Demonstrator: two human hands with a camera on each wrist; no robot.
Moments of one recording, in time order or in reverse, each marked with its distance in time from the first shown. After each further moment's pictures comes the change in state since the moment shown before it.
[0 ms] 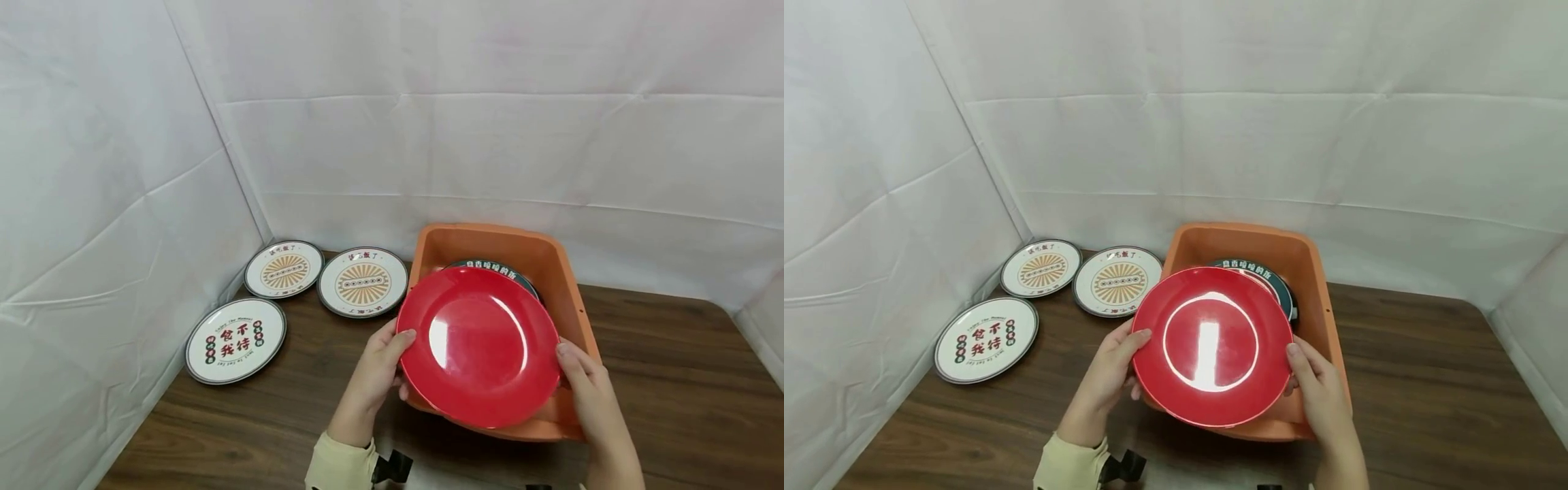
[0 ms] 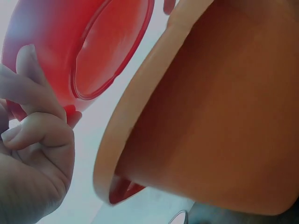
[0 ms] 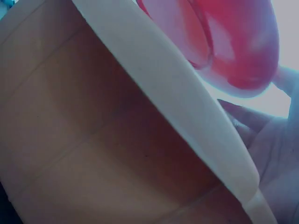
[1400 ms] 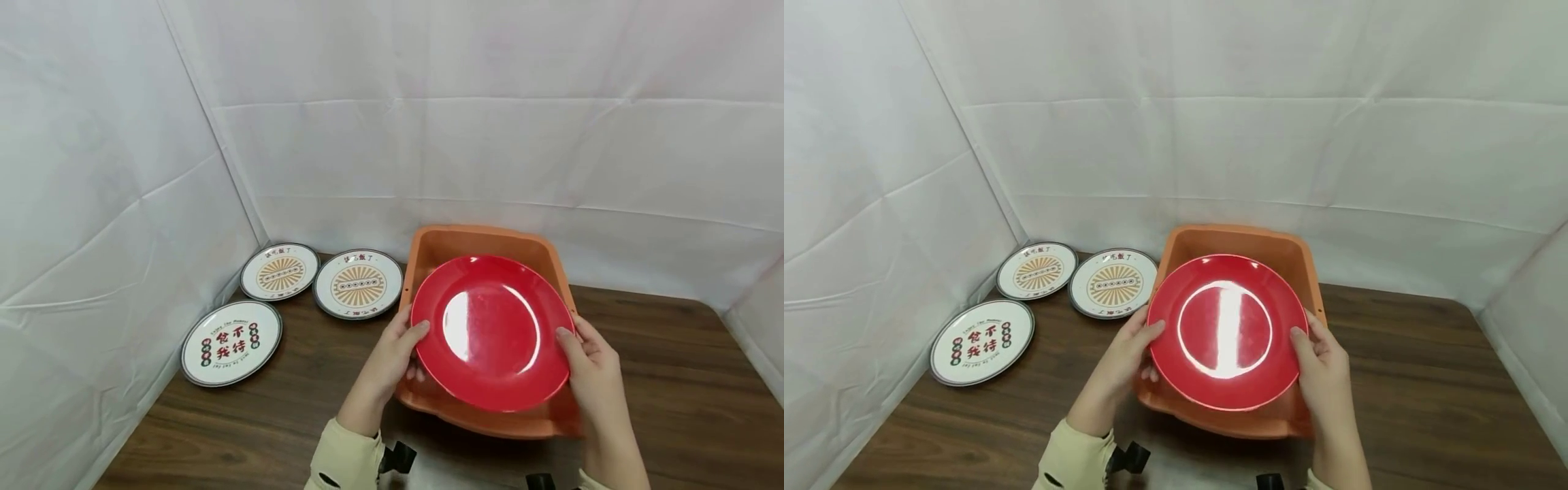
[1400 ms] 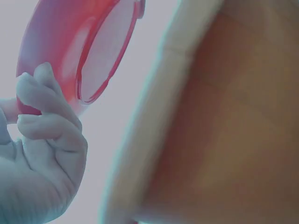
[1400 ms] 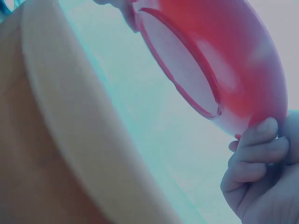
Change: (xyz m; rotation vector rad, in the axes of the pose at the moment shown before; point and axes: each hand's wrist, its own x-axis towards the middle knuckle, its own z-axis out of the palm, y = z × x) left_hand 0.016 0.008 0.021 0.156 -0.017 0.030; right_hand 0.016 -0.028 -0.001 0.114 0.104 0.171
